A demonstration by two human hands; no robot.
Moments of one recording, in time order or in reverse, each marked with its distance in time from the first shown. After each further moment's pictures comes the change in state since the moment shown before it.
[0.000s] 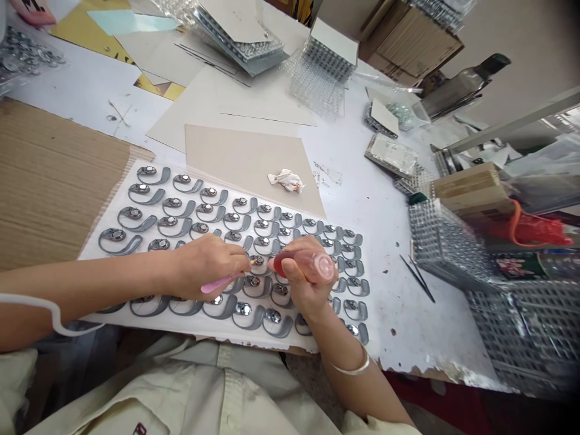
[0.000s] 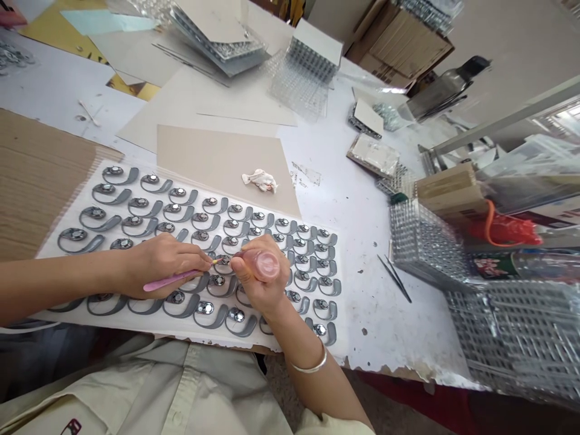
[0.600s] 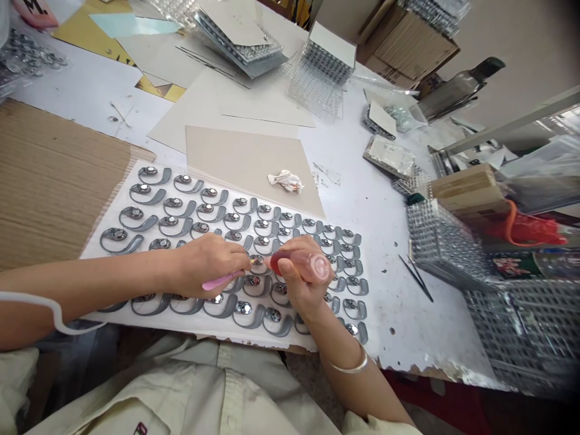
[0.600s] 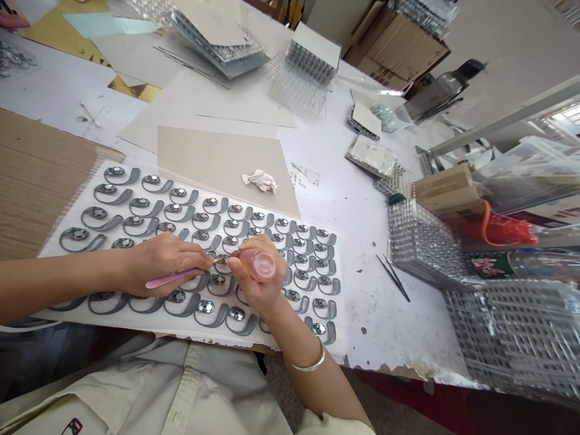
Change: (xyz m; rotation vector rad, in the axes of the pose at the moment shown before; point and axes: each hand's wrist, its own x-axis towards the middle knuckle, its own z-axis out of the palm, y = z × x) left_hand 0.001 0.000 0.000 -0.056 0.015 -0.019; right_hand 0.000 -0.002 0.004 -0.021 -0.012 -0.014
